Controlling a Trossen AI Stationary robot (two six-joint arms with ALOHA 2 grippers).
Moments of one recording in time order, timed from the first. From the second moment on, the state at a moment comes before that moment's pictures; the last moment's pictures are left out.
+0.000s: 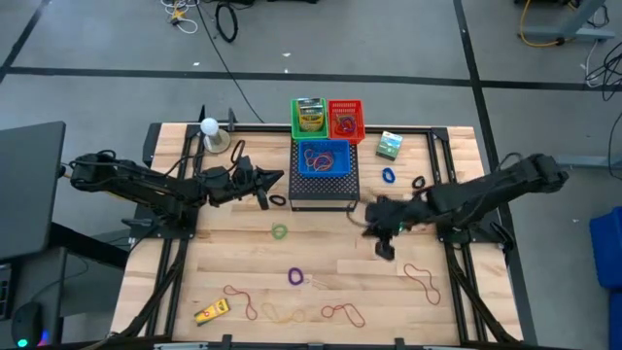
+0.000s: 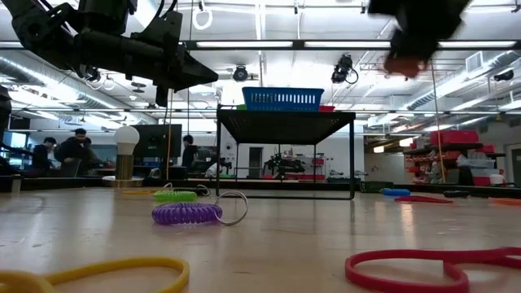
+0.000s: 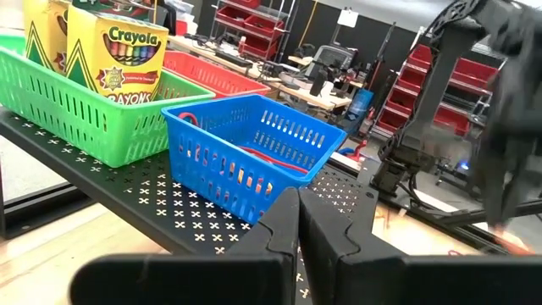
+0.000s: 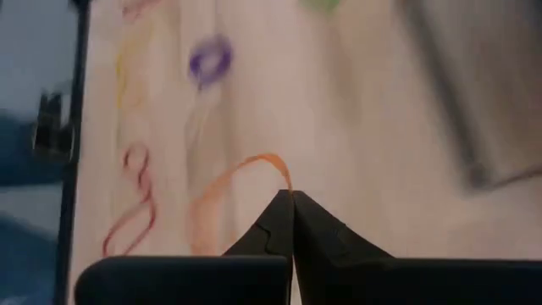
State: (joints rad) left arm 0.06 1.16 0.33 0.84 -0.38 -0.30; right arm 0.25 1.21 0.91 -0.57 0.03 0.45
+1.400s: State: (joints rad) left arm 0.06 1.16 0.33 0.84 -0.39 -0.29; right arm -0.31 1.57 1.35 -0.51 0.23 -0.06
